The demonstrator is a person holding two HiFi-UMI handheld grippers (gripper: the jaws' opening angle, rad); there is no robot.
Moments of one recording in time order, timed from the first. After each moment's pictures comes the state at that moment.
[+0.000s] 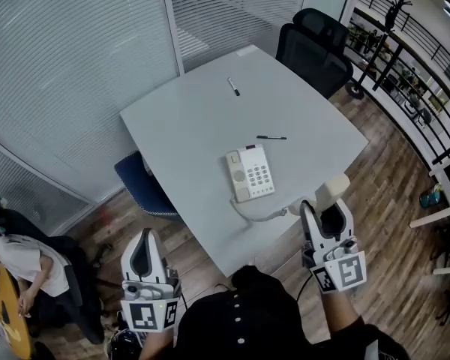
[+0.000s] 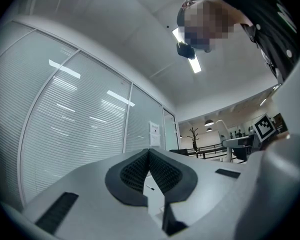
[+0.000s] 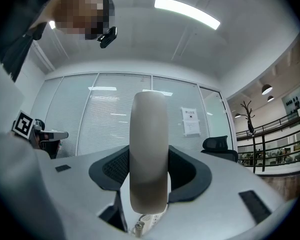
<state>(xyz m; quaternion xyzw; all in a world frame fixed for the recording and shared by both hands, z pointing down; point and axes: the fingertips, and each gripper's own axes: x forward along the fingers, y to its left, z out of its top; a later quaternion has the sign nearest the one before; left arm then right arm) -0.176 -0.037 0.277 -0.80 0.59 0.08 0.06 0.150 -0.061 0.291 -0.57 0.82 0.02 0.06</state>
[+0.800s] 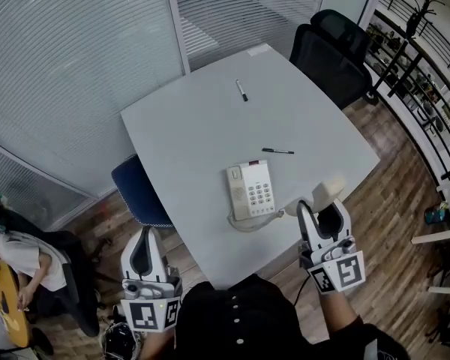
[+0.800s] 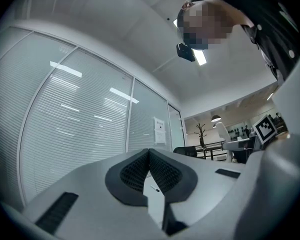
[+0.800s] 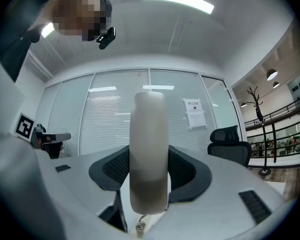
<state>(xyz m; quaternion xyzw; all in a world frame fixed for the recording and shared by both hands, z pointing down) -0.146 -0.113 0.273 -0.78 0.62 0.06 0.06 0.166 -0.156 0.301 -0.54 0.84 -0.02 0.06</state>
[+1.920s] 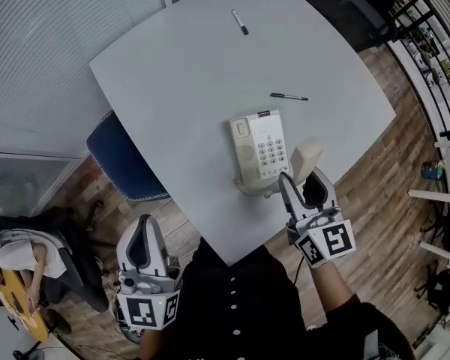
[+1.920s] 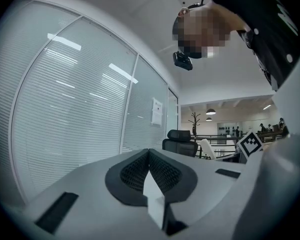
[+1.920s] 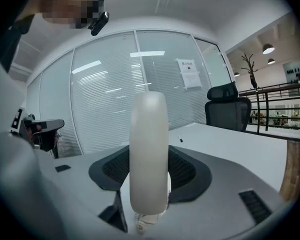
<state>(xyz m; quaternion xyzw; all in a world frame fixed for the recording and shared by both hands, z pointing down) -0.173 -0.153 0.357 -0.81 0.58 0.01 -0.05 0.104 -0.198 0.444 -0.55 0.82 -0.17 -0.06</state>
